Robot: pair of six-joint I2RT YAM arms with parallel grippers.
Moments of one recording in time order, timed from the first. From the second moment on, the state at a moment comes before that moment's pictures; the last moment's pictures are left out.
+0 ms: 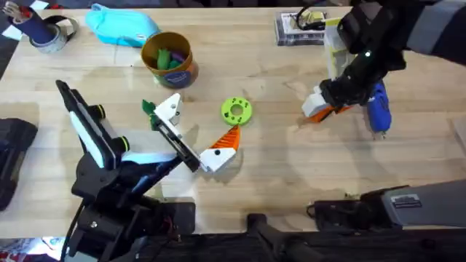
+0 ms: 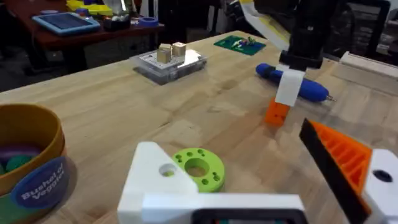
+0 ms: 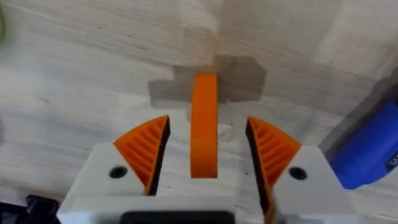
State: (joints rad) left arm -0.30 0.00 0.01 -0.05 0.53 -0.07; right arm 0.15 1.60 1.12 -1.13 -0.04 -0.08
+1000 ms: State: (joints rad) left arm -0.30 0.00 0.01 -0.05 0.53 -0.07; right arm 0.15 1.35 1.14 -0.79 -0.39 -0.05
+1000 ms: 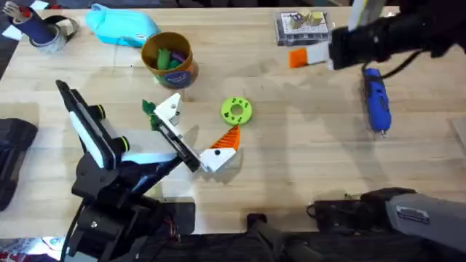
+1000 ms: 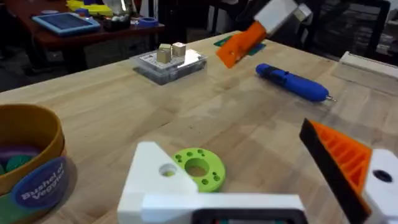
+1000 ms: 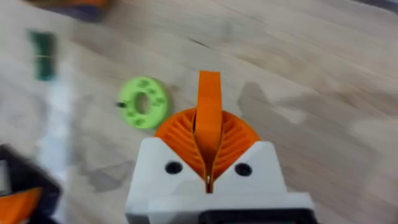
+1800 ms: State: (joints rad) left arm -0.30 0.00 0.01 -0.05 0.54 -0.07; right arm 0.45 1.72 1.14 -0.42 -1.18 0.25
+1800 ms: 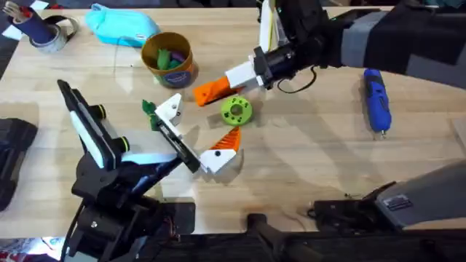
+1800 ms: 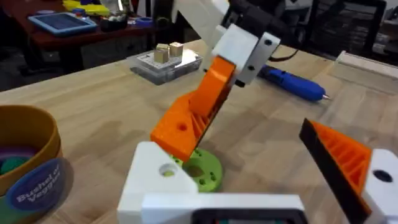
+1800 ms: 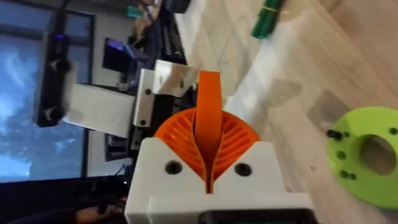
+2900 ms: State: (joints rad) left arm -0.29 0.00 0.01 -0.05 0.53 -0.07; right arm 0.53 1.89 1.14 -0.11 -1.48 0.53
